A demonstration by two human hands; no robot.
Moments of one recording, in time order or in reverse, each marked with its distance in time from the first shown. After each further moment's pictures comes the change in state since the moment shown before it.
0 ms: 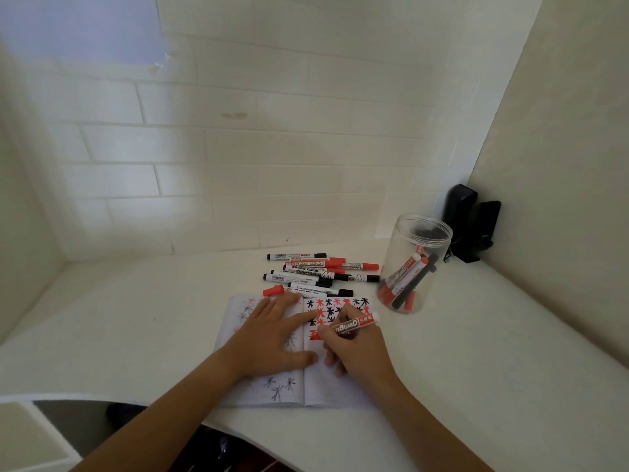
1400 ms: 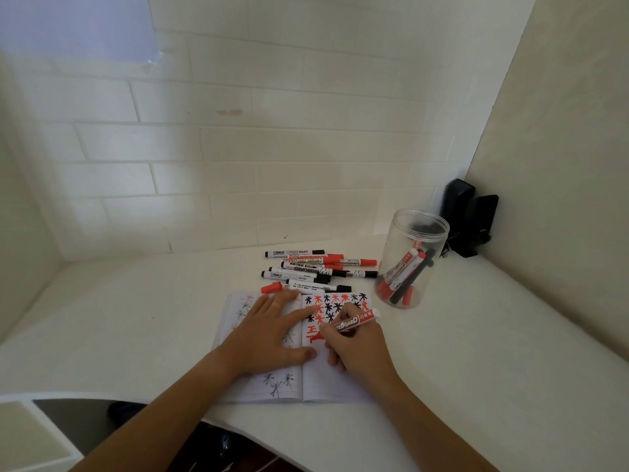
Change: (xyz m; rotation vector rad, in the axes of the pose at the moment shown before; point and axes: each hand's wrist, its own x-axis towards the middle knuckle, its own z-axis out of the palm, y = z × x) left_hand -0.001 -0.001 0.002 -0.008 0.029 0.016; right_hand -0.002 0.007 -0.002 -0.055 0.032 -0.029
